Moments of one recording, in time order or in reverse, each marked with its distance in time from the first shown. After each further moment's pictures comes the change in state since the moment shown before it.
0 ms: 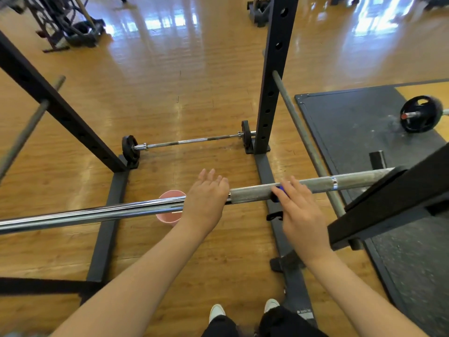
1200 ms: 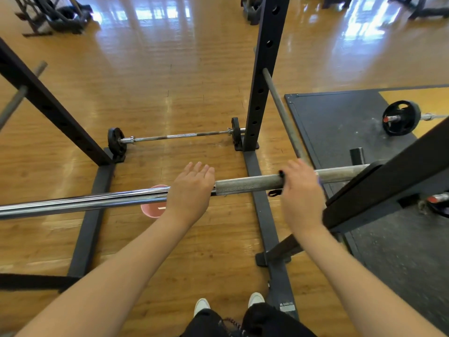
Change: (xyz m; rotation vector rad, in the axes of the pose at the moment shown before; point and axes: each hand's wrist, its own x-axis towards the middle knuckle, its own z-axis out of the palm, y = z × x) left_hand -0.001 -0.002 0.019 -0.091 0.292 0.002; right_hand 0.031 0.012 -0.020 -0.081 -0.054 0.292
